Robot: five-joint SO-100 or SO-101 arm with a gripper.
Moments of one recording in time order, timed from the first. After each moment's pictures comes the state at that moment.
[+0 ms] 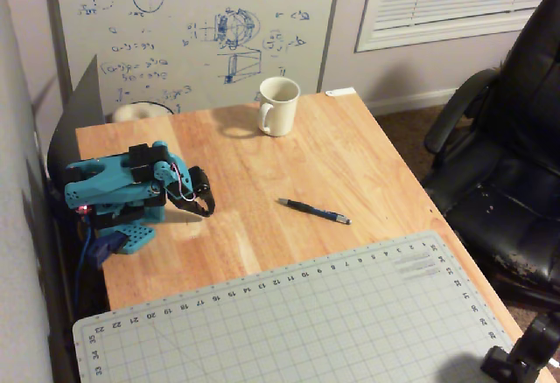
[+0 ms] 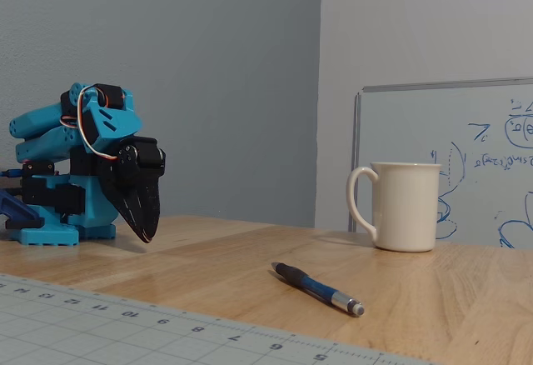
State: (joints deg) arm 12.7 190.3 180.6 66.7 -10.6
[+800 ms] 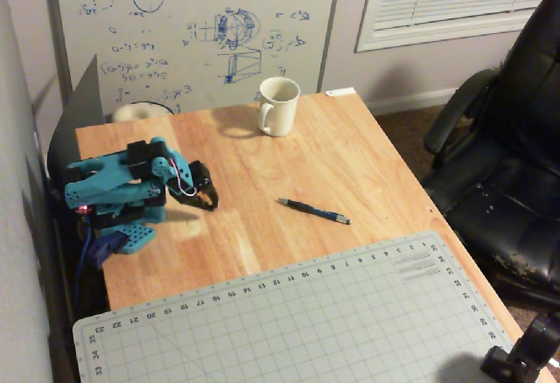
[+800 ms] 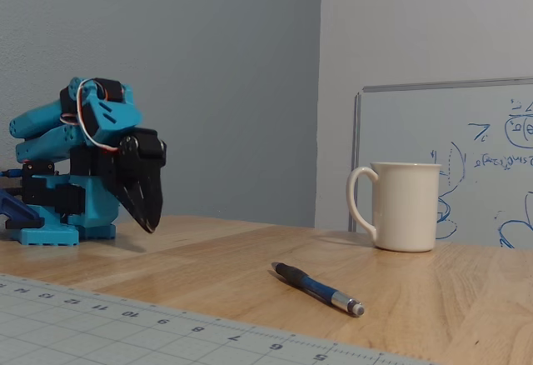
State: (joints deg) arm 12.7 190.3 175.6 66.7 -10.6
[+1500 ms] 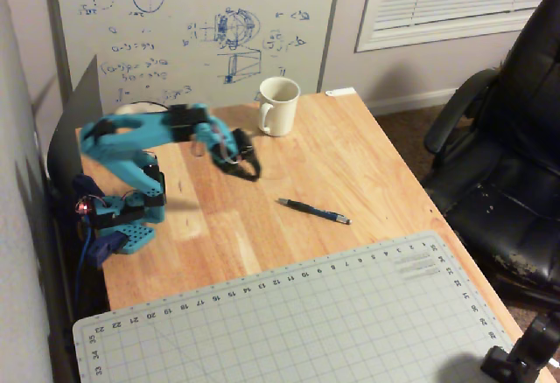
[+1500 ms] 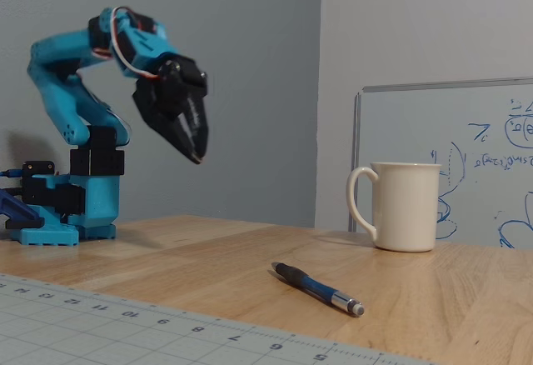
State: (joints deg) arm 12.7 128.5 128.9 51.2 -10.6
